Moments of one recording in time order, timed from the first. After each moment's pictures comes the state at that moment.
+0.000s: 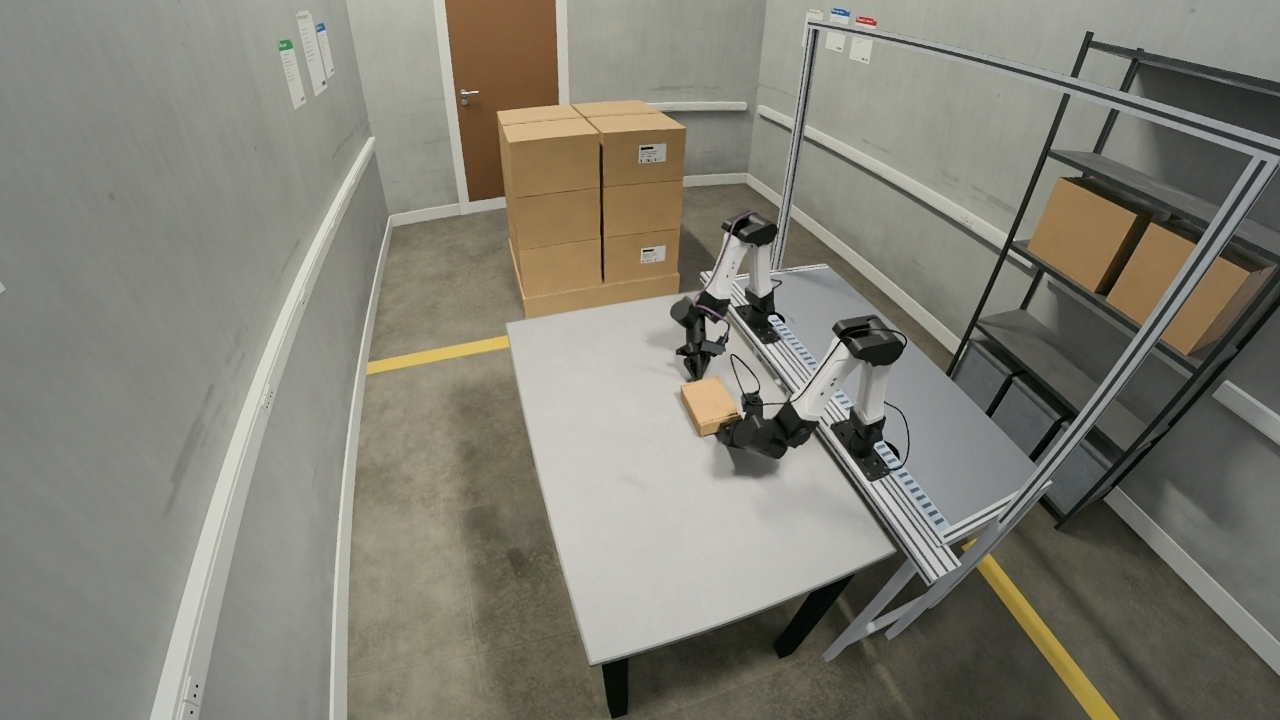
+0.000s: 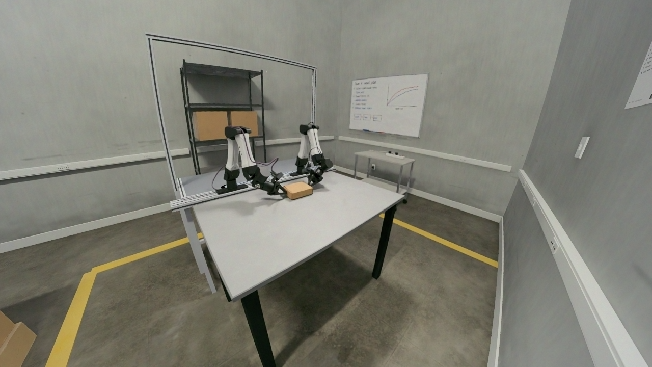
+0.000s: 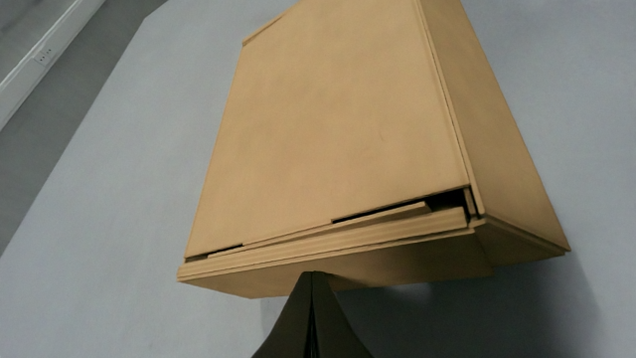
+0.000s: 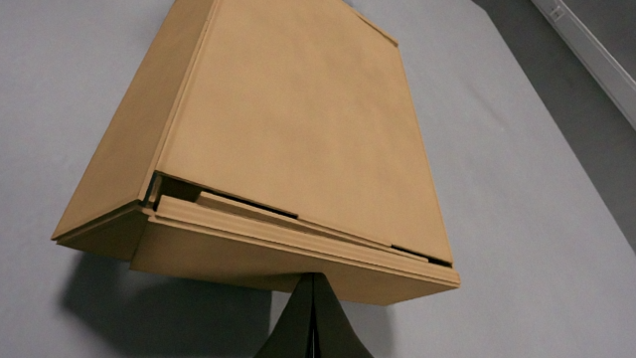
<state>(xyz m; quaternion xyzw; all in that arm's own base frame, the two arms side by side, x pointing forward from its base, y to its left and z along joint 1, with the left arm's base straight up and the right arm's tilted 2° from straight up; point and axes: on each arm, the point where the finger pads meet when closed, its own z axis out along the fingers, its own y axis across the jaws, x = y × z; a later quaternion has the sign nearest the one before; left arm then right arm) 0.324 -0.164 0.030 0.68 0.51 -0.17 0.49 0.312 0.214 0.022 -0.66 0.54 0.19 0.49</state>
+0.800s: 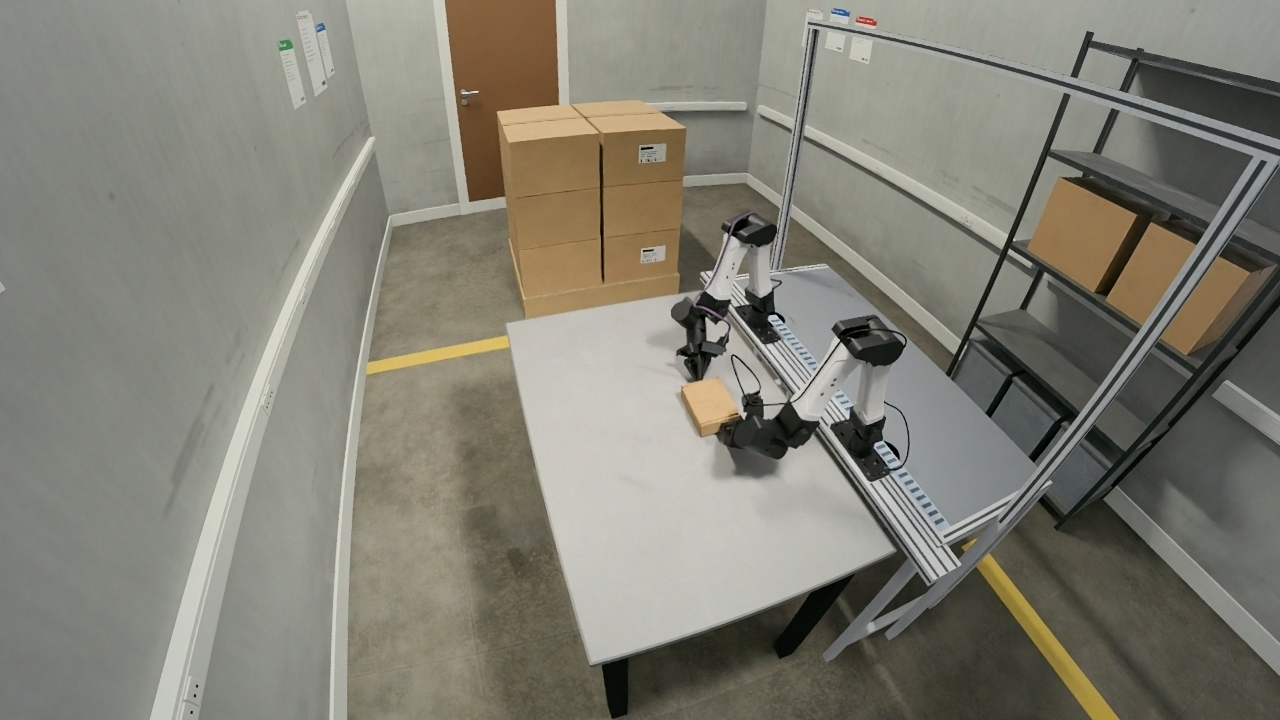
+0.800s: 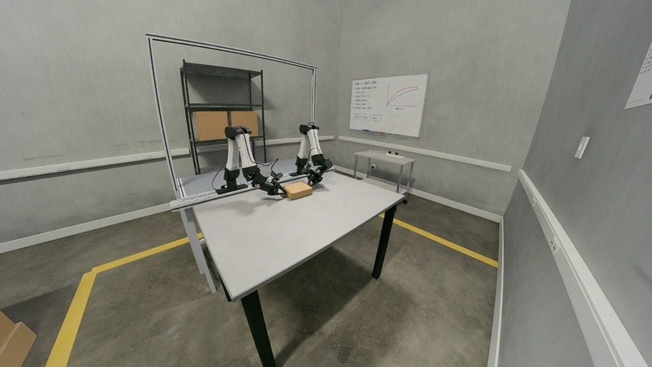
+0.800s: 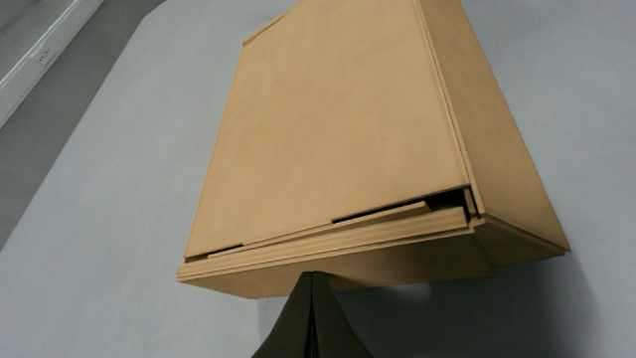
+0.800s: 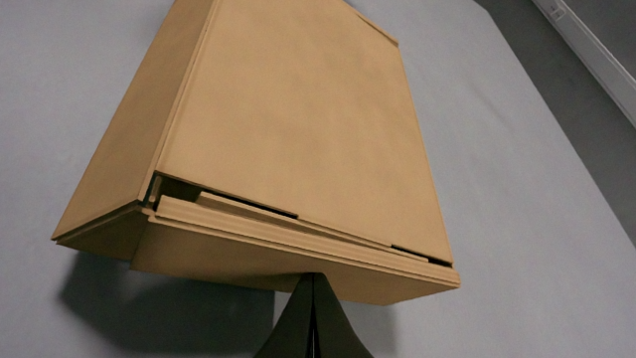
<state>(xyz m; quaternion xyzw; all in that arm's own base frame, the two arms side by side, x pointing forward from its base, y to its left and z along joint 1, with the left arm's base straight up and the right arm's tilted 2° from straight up) 0.322 -0.164 0.028 0.68 0.51 -0.17 0.49 0.310 0.214 0.019 -0.66 0.54 0.19 0.49</state>
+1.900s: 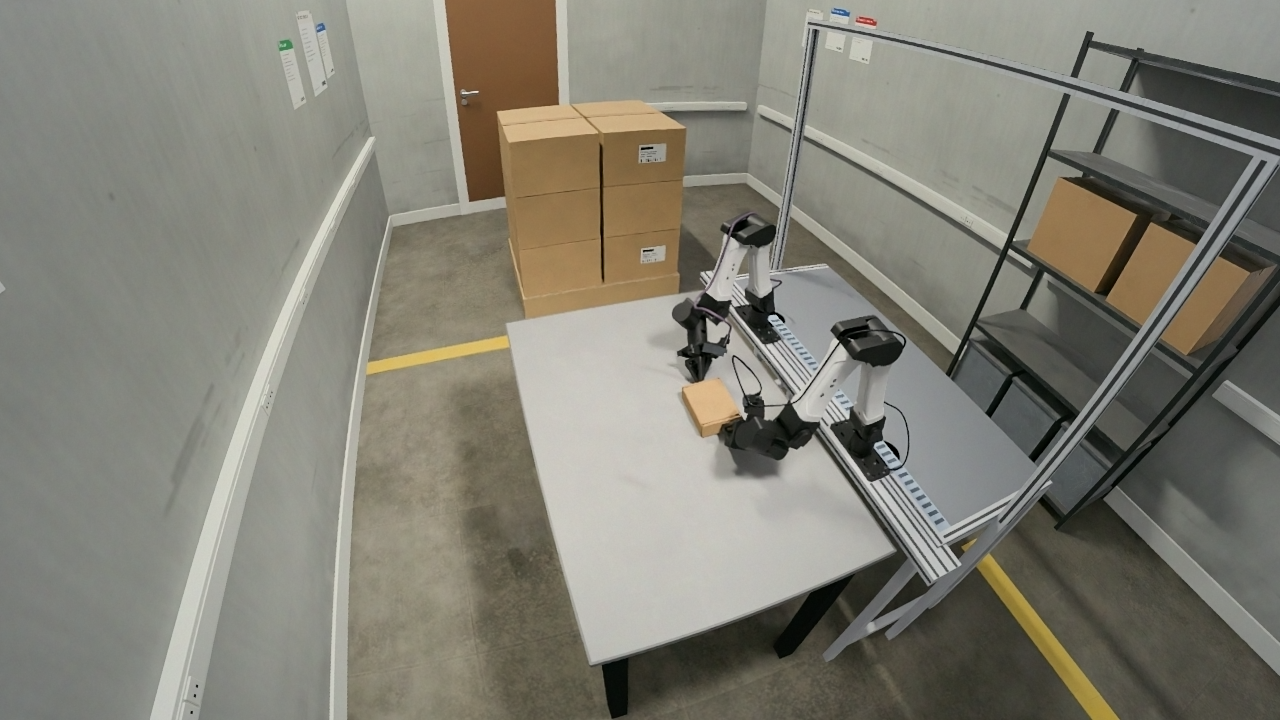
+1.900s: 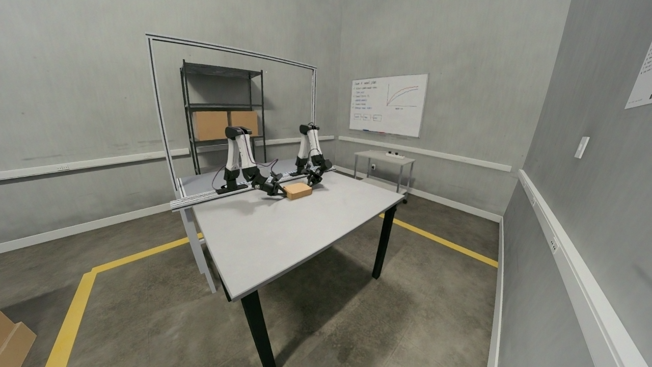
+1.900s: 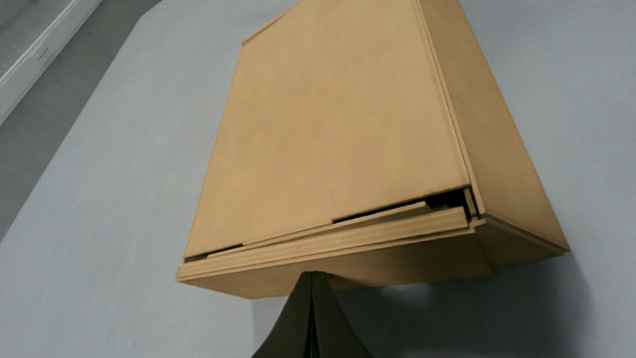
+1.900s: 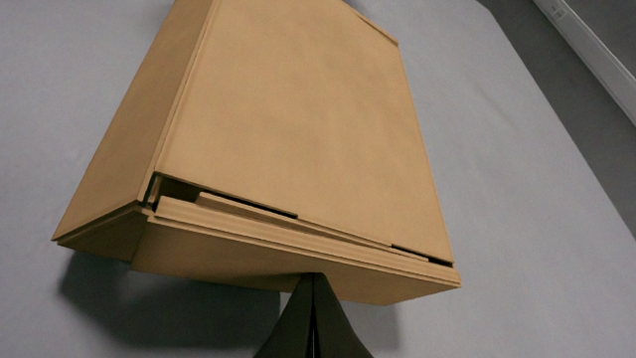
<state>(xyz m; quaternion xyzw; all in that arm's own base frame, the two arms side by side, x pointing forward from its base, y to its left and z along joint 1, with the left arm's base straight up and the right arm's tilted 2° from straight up) 0.319 -0.163 0.024 0.68 0.51 -0.17 0.49 0.307 0.214 0.016 -0.66 0.53 0.19 0.49</state>
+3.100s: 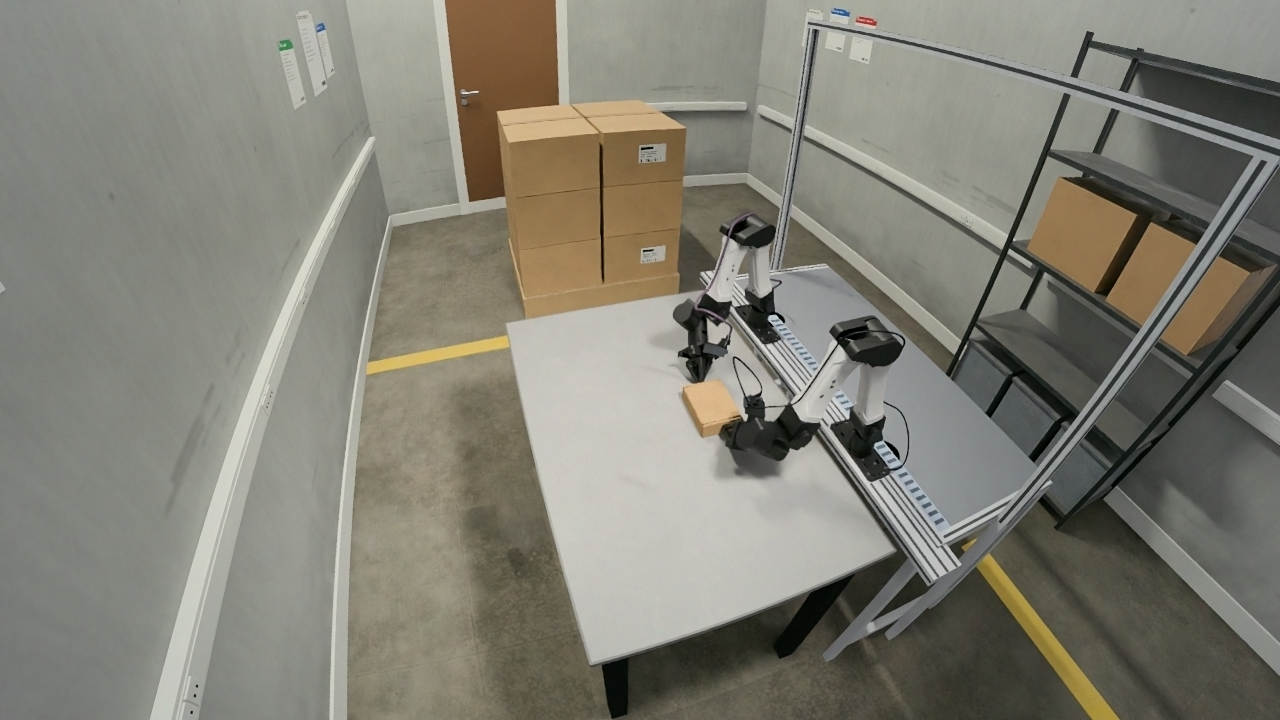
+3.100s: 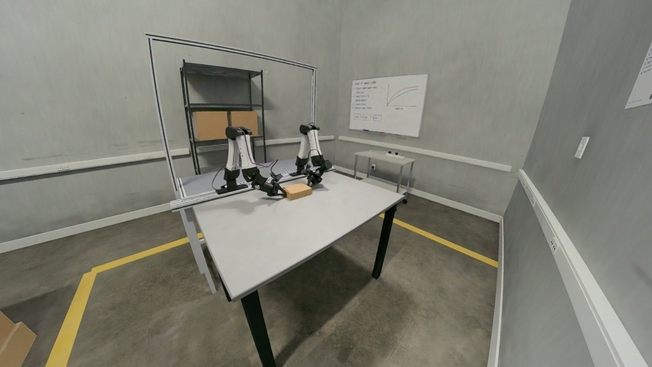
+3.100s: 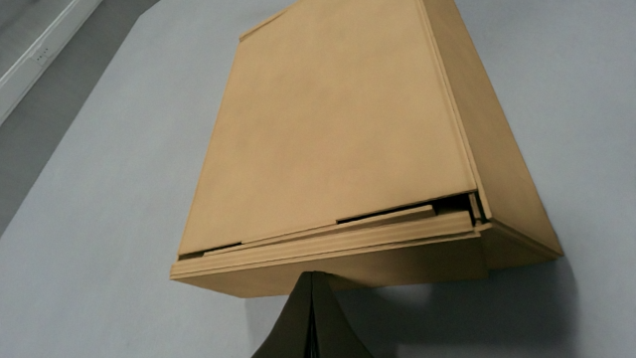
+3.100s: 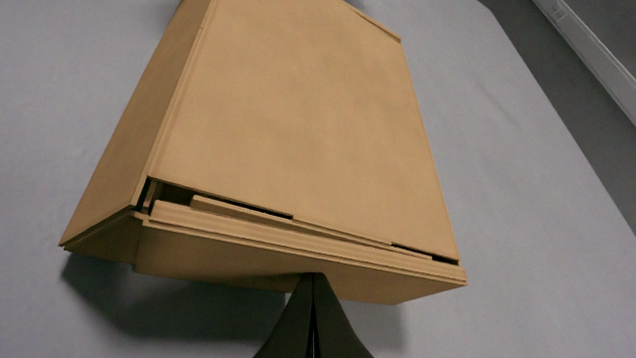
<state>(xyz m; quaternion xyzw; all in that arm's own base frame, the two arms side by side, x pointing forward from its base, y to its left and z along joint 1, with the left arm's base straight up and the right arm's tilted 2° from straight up) 0.317 -0.163 0.021 0.68 0.51 -0.17 0.49 0.305 0.214 0.013 -0.66 0.53 0.19 0.49</state>
